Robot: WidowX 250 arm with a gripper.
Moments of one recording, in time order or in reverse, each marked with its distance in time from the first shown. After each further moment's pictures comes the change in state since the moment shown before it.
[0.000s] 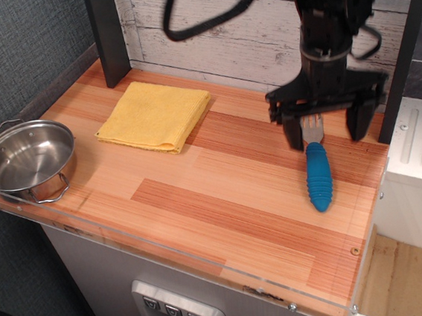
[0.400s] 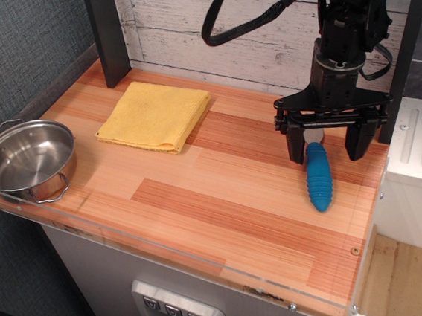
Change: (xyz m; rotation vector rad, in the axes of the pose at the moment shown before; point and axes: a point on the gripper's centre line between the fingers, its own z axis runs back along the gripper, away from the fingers) arm -0.003 -0.001 -0.011 0.090 0.049 -0.030
